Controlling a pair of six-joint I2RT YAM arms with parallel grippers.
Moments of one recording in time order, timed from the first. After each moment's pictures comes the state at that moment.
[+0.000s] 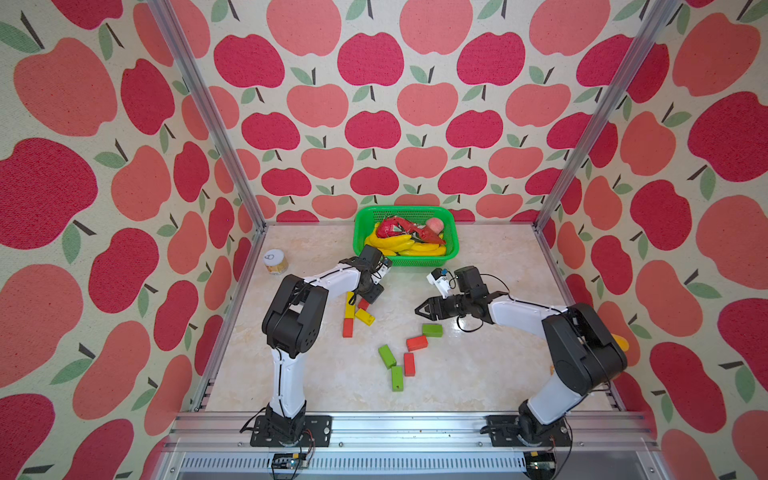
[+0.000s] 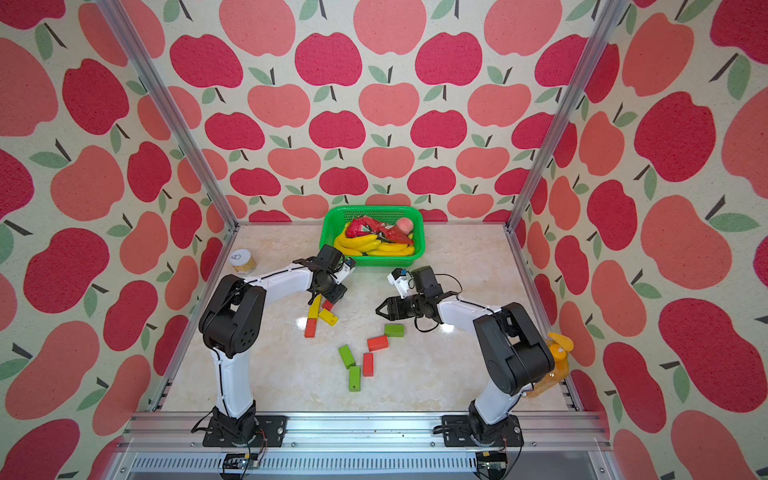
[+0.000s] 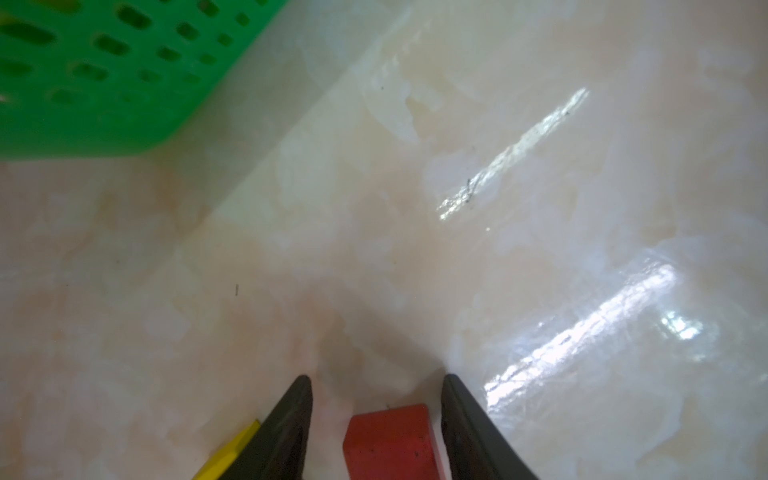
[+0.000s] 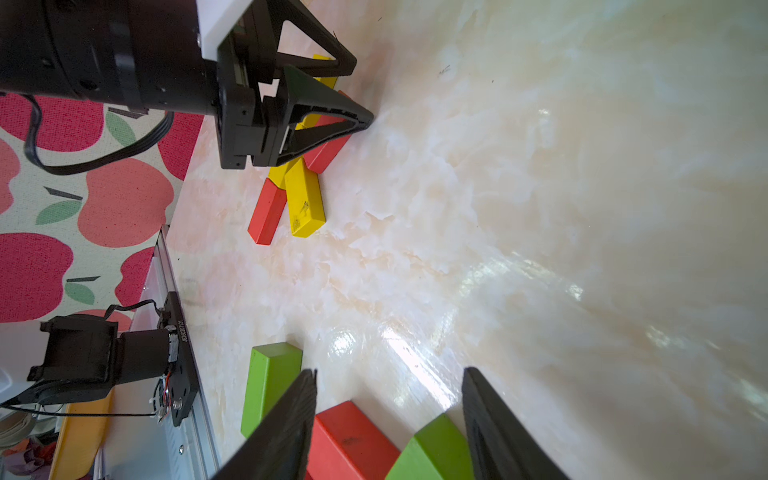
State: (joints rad) left arm -0.47 2.01 1.36 -0.52 -0.03 0.29; right arm 0.52 1.66 0.84 -0.05 -0.65 0.26
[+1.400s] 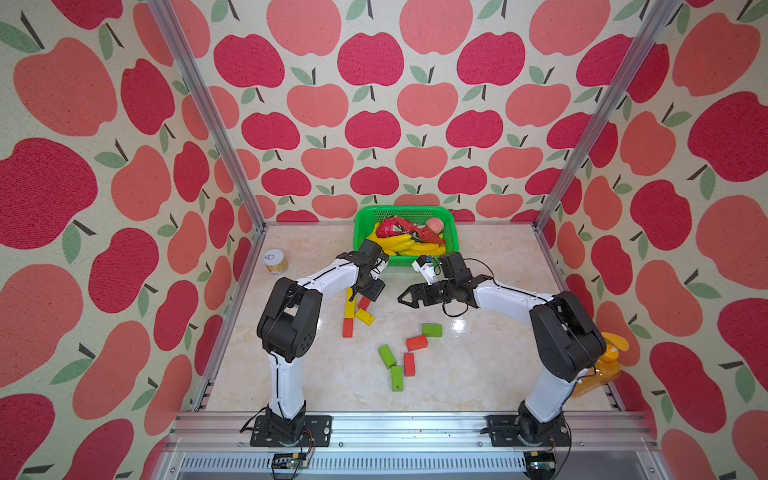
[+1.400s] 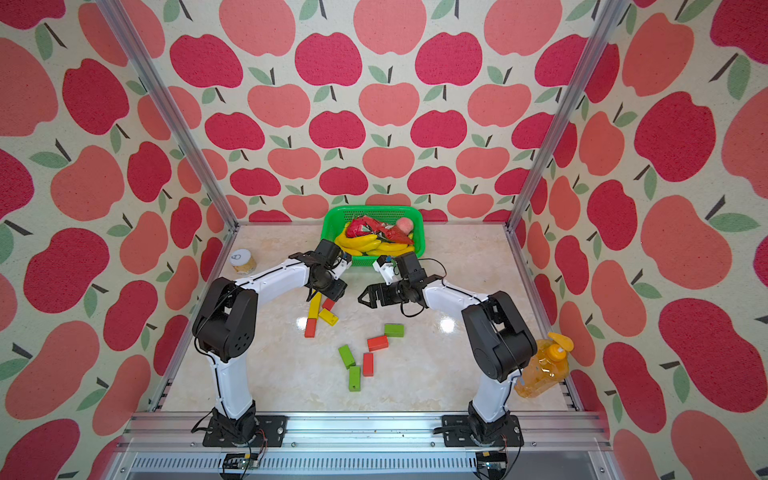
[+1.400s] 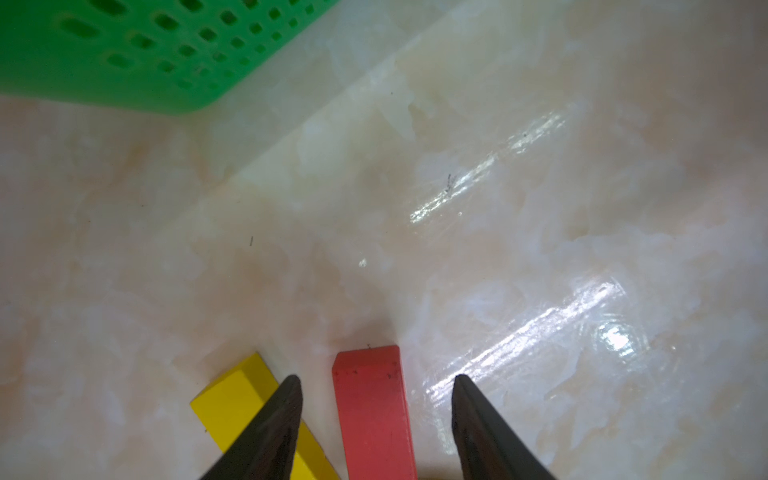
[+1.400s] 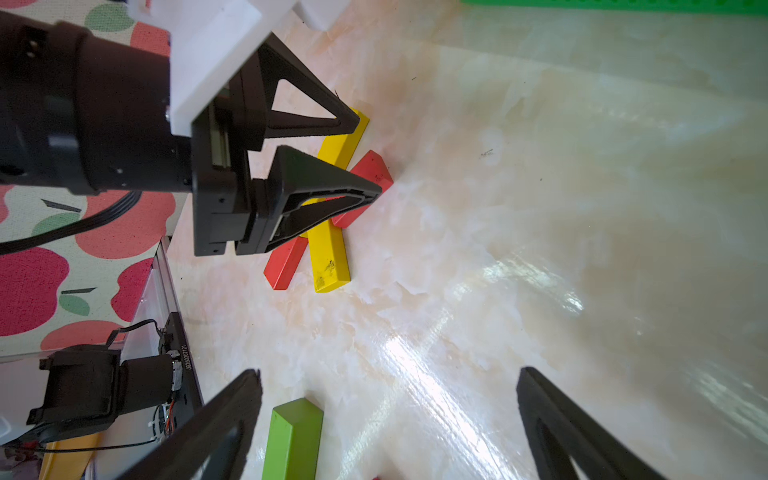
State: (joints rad) left arm -0.47 1.96 1.42 -0.65 0.01 0.15; right arm 0.59 1.78 1.08 -0.15 -0.61 0.28
